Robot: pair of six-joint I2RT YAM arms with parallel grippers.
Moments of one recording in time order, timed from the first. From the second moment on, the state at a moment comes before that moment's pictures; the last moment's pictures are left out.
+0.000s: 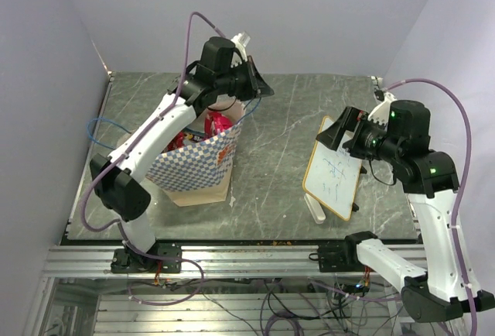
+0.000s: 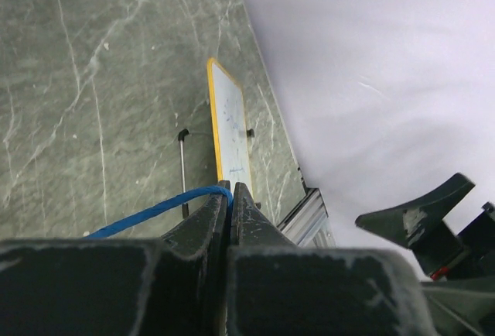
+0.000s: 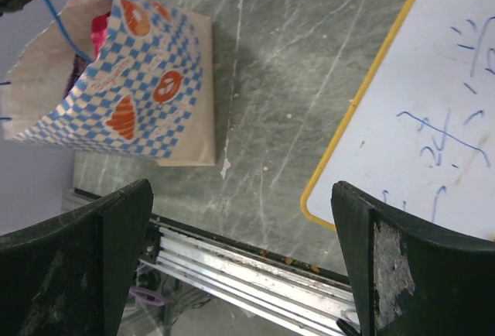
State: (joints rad) left arm -0.63 1.71 1.83 -0.51 0.33 -0.76; right arm 0.21 0.93 1.39 -1.02 -0.24 0.48
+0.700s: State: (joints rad) left arm -0.60 1.40 1.96 -0.84 0.14 -0.54; right arm 0.23 1.10 1.29 -0.68 -0.60 0.60
